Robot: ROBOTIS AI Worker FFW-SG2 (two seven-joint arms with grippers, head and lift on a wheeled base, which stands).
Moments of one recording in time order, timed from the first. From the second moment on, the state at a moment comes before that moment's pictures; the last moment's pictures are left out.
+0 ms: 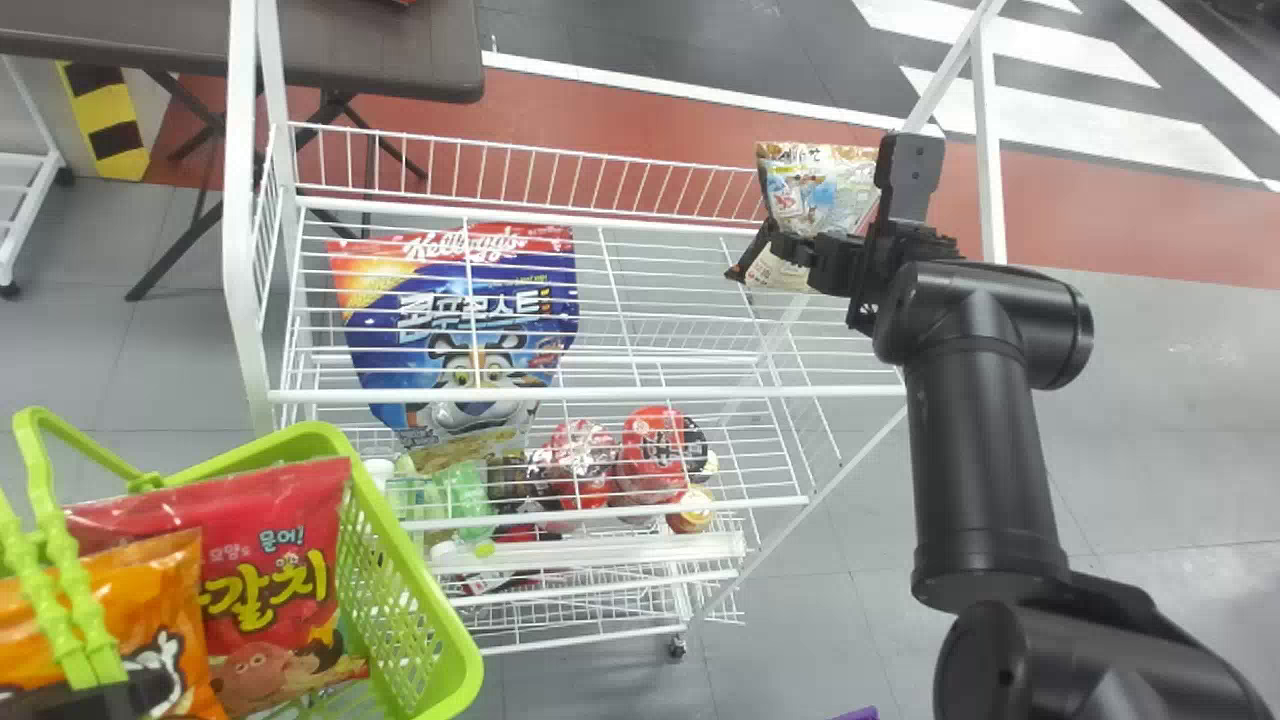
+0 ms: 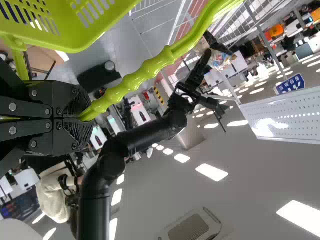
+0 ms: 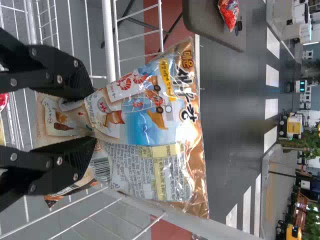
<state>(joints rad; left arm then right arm) 0.47 0.12 0.42 -2.23 0.34 1.29 -1.57 -0.47 -0.18 -0.29 -1.22 0.15 0.69 0.29</state>
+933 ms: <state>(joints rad) 0.47 0.11 0.43 -2.24 0.34 1.29 -1.57 0.04 -0.17 -0.33 -2.35 -0.65 1.46 0.32</state>
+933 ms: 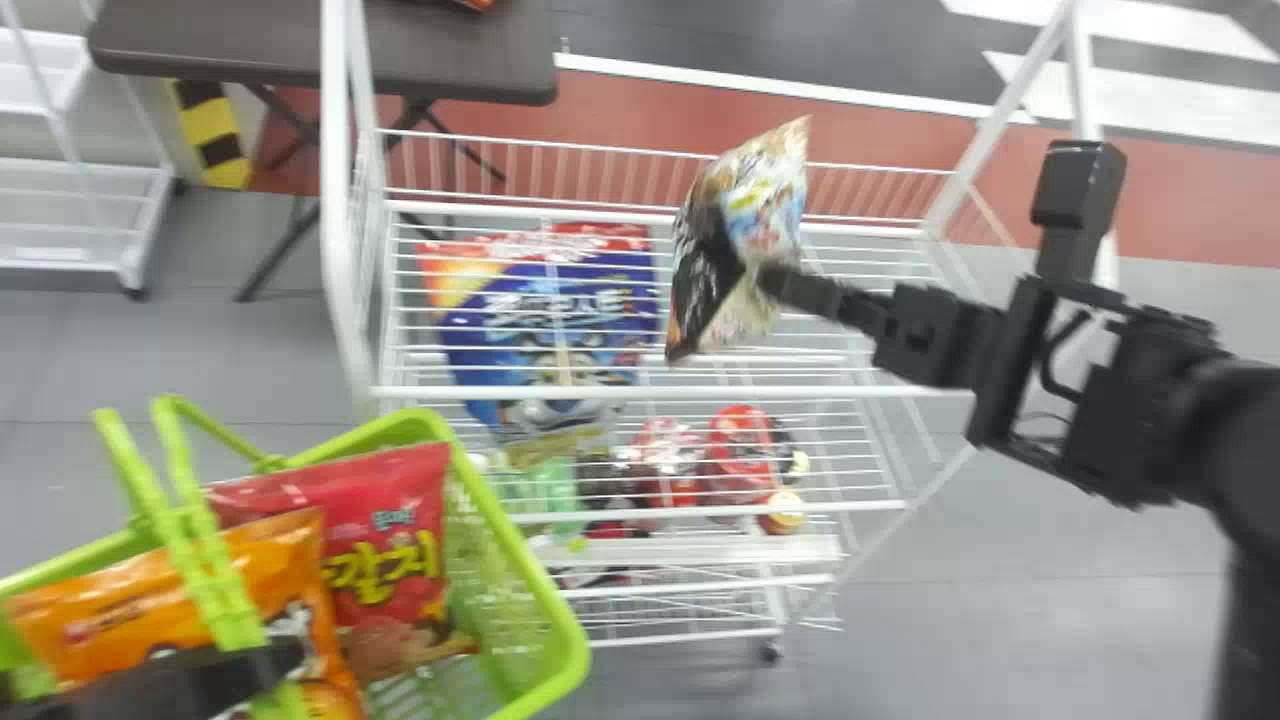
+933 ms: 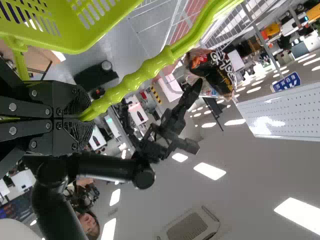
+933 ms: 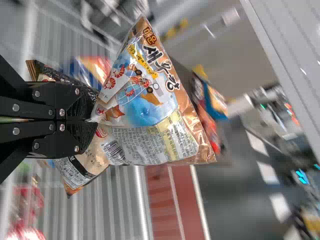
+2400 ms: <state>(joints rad) 0.42 0.11 0.42 -2.26 0.36 1.32 -1.57 0.08 -0.15 0.11 -2.33 -0.82 1.56 0.18</state>
